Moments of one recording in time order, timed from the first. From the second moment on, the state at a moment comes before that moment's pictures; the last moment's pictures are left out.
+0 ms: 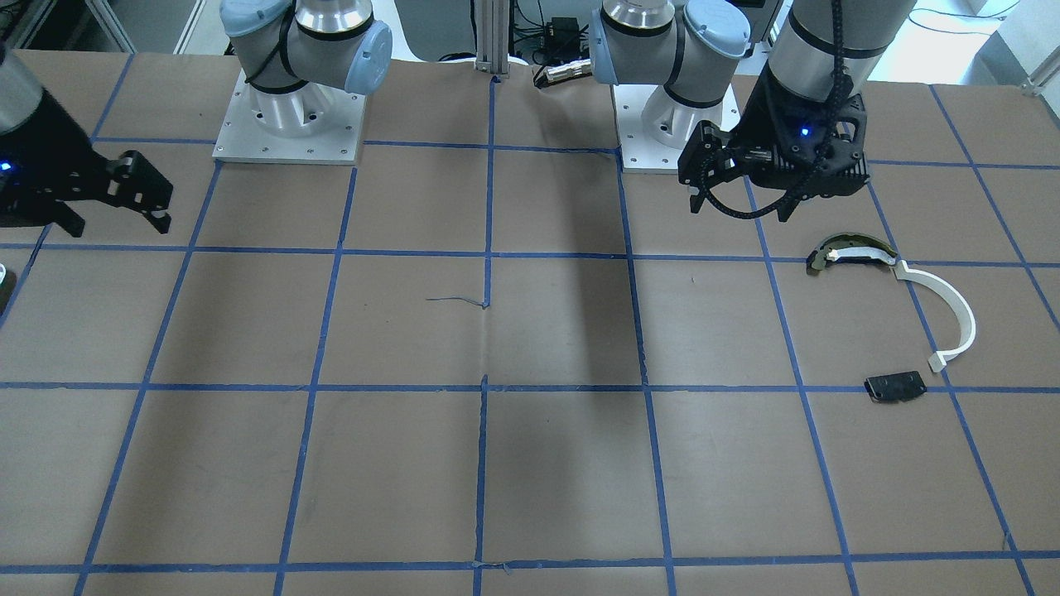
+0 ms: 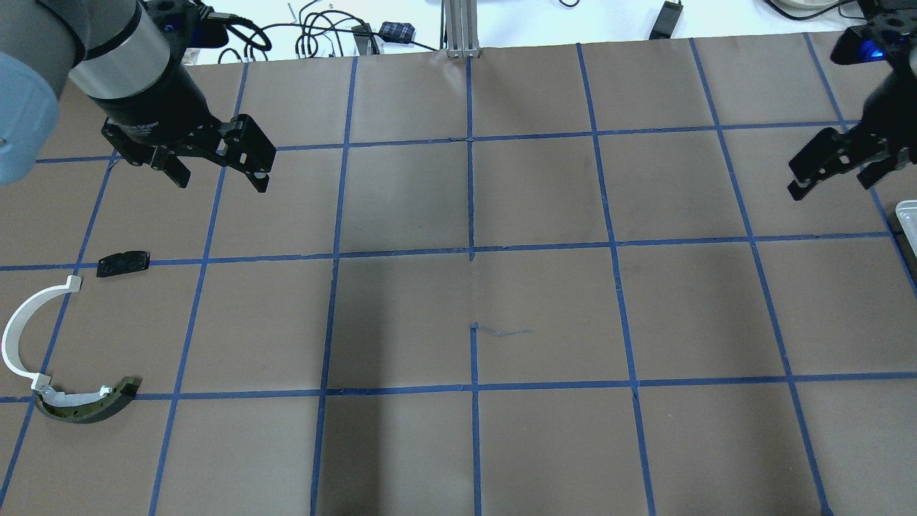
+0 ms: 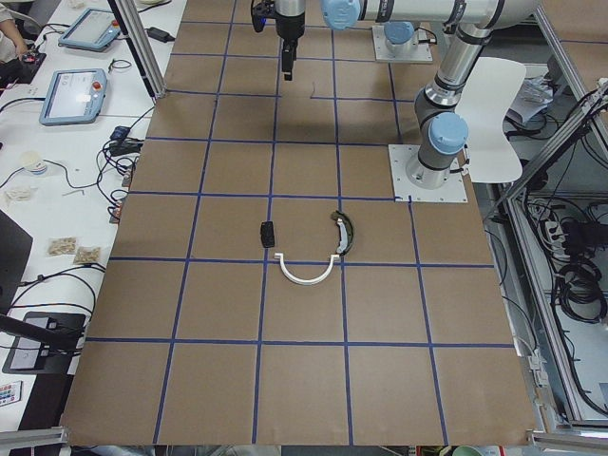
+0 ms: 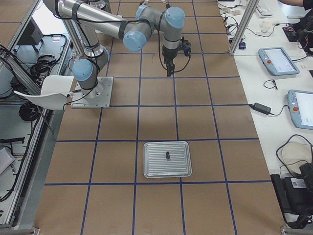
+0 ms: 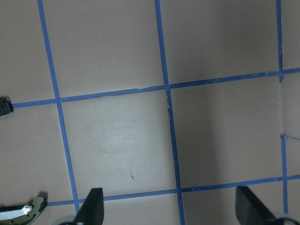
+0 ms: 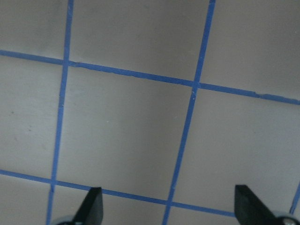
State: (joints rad) left arm -1.54 -1.54 -1.59 -1.58 1.59 0.15; right arm 1.09 -1.56 1.72 -1.69 -1.55 -0.73
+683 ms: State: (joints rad) left arm -1.53 -1.54 -1.58 -1.57 1.59 0.15; right arm 0.76 -1.34 1.73 -1.94 -1.60 -1.63
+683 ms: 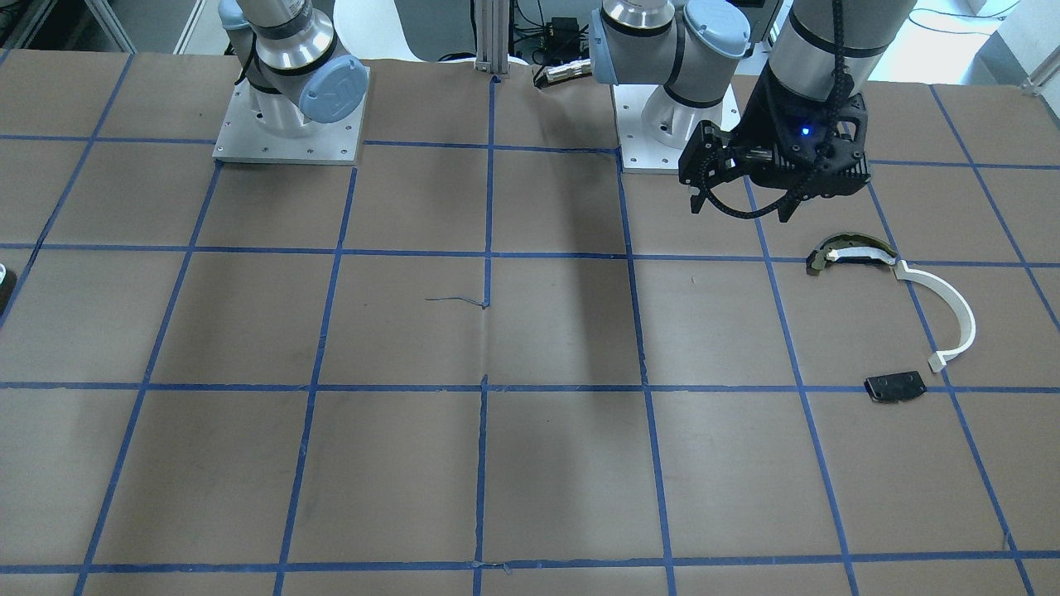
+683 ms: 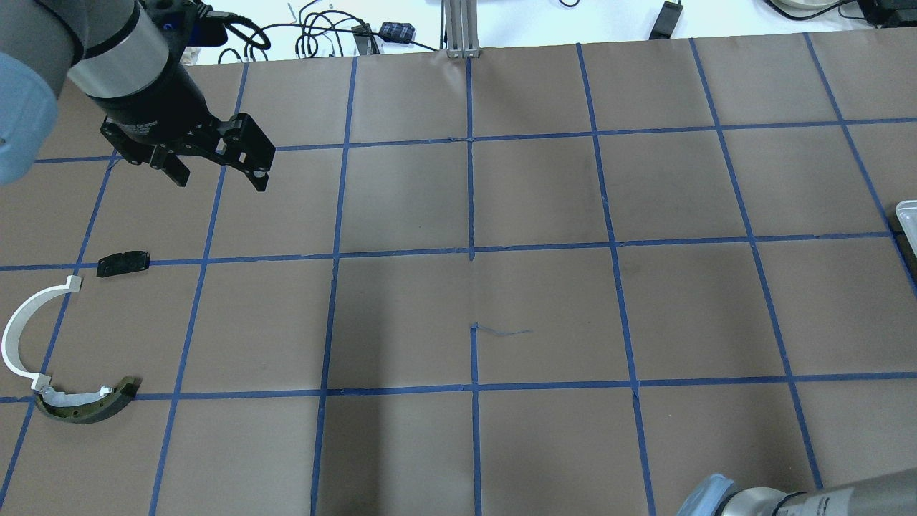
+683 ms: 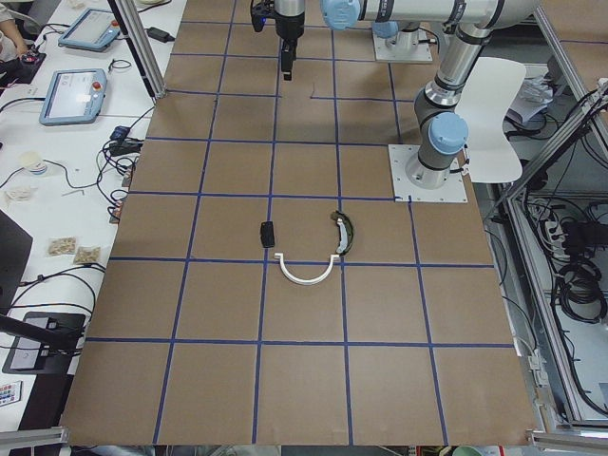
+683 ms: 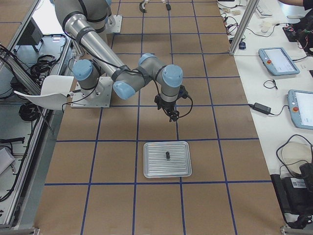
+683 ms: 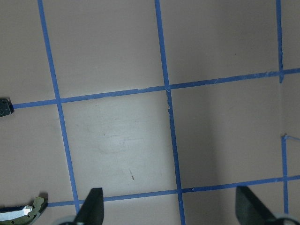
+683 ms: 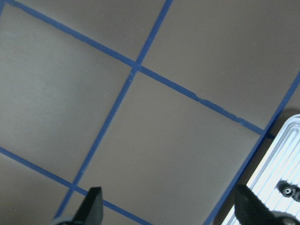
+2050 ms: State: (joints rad) left arm -1.53 -1.54 -1.58 -1.57 1.59 0.15; right arm 0.64 -1.00 1.66 -2.25 -1.58 -2.40
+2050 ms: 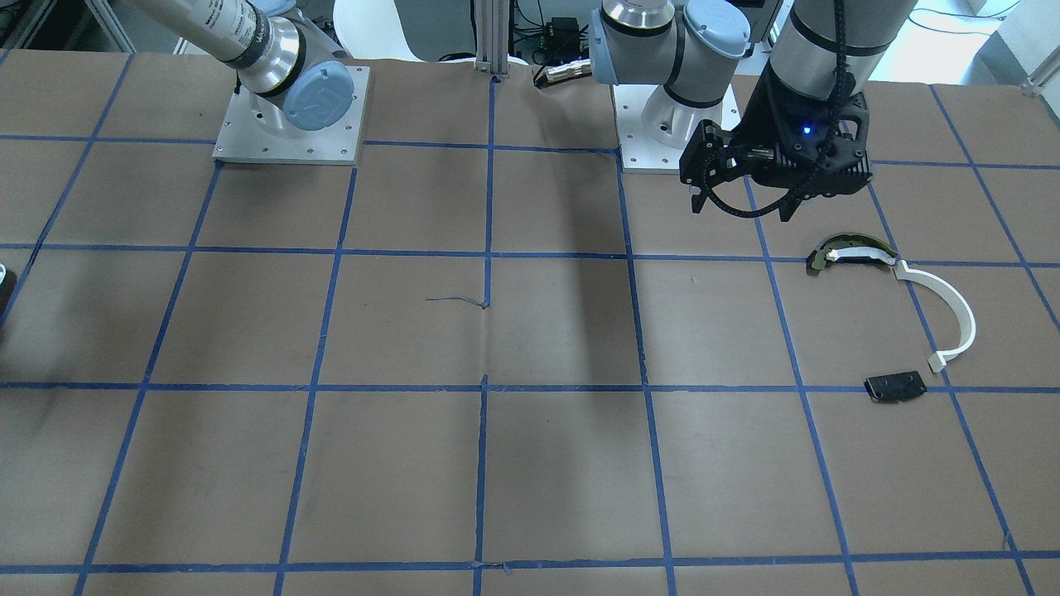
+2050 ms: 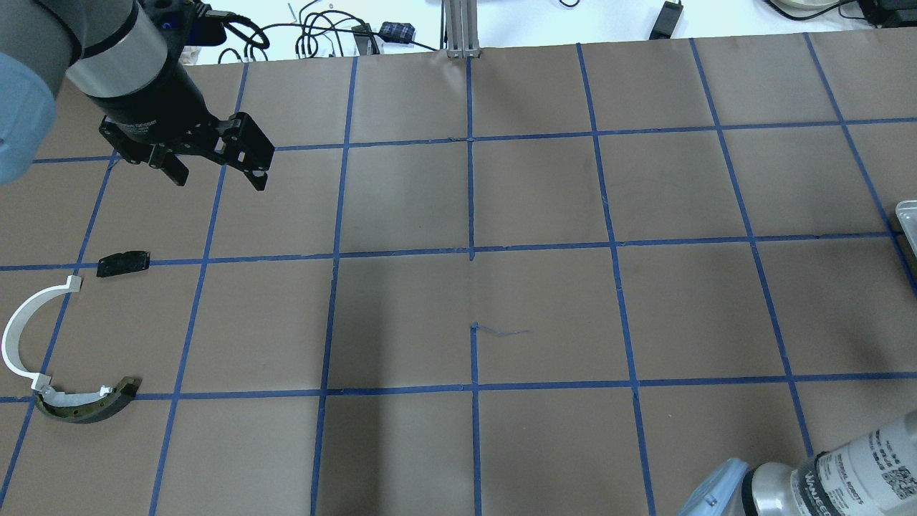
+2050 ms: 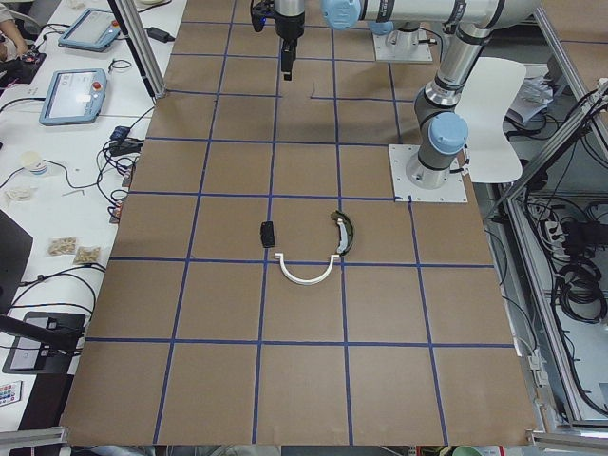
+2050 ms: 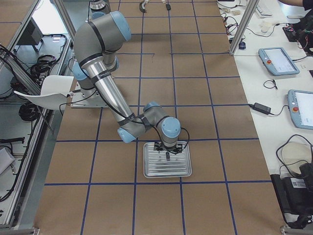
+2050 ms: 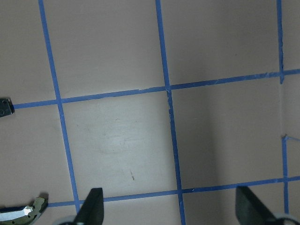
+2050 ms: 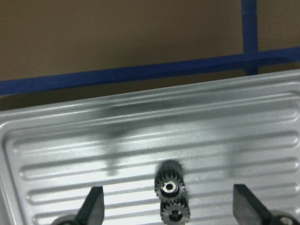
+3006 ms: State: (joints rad) left arm -1.53 -1.54 -1.58 -1.57 1.59 0.15; right arm 0.65 -1.00 1.66 -2.25 -1.56 -2.43
